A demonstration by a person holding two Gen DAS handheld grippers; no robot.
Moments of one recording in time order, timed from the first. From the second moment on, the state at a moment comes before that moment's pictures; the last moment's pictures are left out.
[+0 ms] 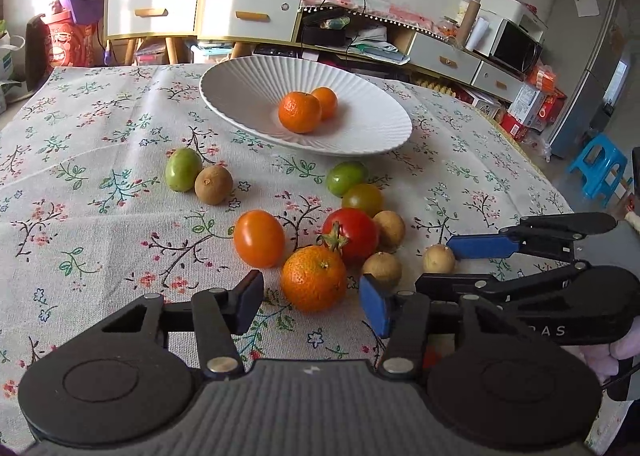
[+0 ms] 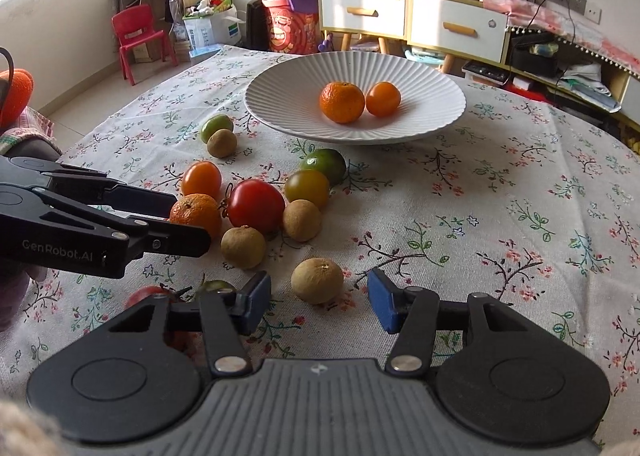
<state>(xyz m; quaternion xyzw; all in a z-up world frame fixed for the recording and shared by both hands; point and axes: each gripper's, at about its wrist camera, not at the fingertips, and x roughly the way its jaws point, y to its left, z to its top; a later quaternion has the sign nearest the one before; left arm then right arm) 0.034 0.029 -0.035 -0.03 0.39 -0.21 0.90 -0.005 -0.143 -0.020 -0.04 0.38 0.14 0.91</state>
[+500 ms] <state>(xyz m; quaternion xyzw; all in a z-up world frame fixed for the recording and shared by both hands) 0.034 0.026 -0.036 -0.02 0.39 -0.21 0.90 -0.003 -0.142 -0.019 -0.04 0.38 0.14 0.91</state>
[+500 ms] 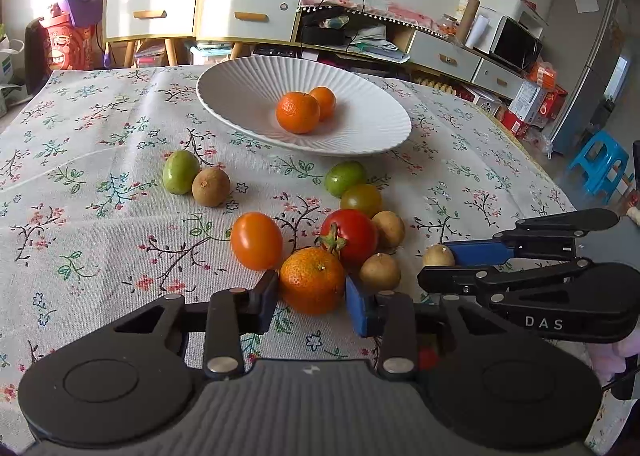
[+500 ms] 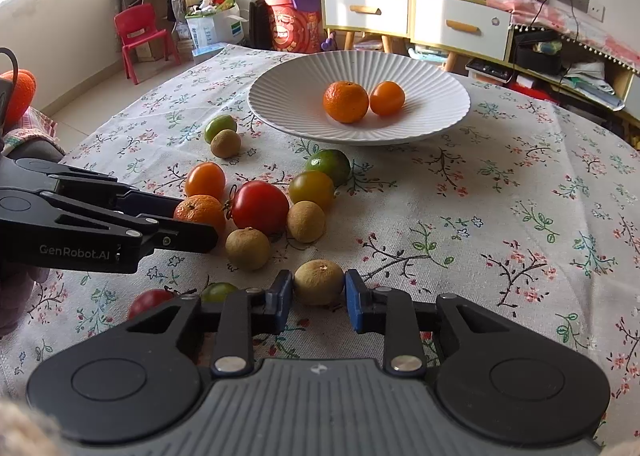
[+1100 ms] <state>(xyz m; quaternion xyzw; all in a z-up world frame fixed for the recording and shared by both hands) 0.035 0.026 -0.014 -0.02 0.36 -0.21 0.91 0.000 -0.146 -0.006 -0.03 0.36 0.14 0.92</state>
